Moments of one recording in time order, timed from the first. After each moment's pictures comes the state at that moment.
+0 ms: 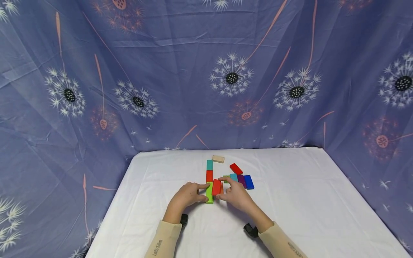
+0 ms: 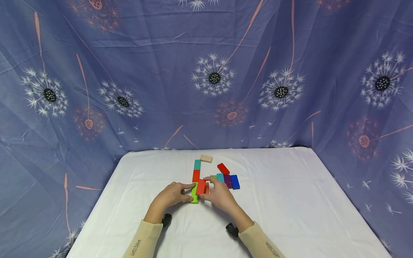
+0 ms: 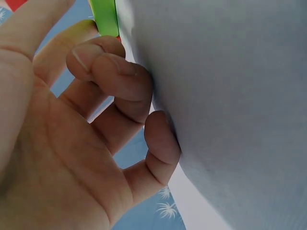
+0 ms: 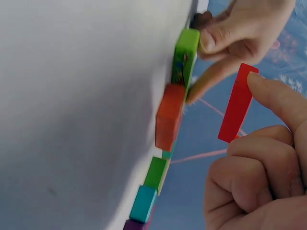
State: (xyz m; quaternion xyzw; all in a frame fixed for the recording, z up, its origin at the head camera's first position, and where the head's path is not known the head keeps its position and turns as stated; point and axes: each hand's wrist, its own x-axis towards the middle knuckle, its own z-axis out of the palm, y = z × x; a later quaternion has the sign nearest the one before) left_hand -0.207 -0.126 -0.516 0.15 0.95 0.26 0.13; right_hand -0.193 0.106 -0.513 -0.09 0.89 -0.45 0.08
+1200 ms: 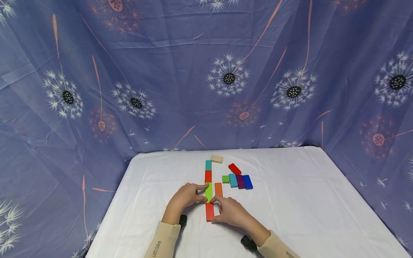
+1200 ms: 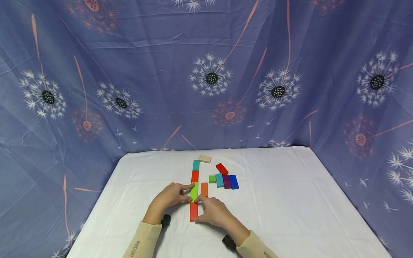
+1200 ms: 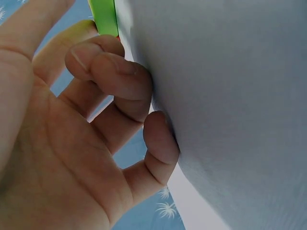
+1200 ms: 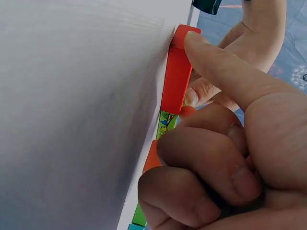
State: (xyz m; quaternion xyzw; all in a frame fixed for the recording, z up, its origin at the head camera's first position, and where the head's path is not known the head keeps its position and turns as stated) left_hand -0.203 -0.123 -0.514 0.14 0.95 0.24 0.12; right_hand -0.156 0.094 -0.532 -0.20 0.92 -0.32 0.14
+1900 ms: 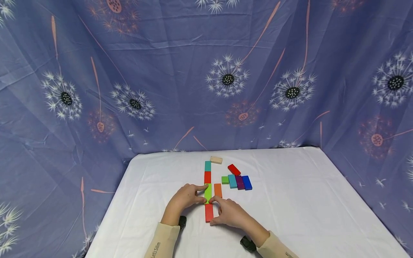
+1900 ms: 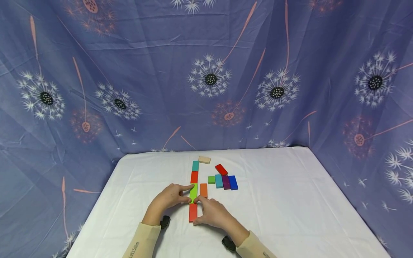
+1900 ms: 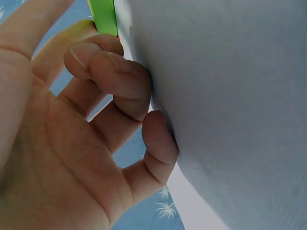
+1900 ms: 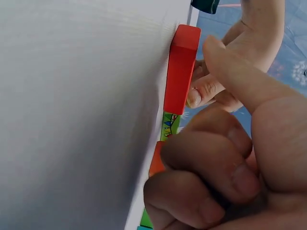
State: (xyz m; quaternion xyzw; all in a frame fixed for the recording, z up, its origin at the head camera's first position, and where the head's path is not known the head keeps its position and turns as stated) left_hand -0.202 -0.123 -0.513 0.13 0.95 0.25 0.13; right_hand -0.157 0.095 -0.532 -0.18 0.91 -0.34 0.16
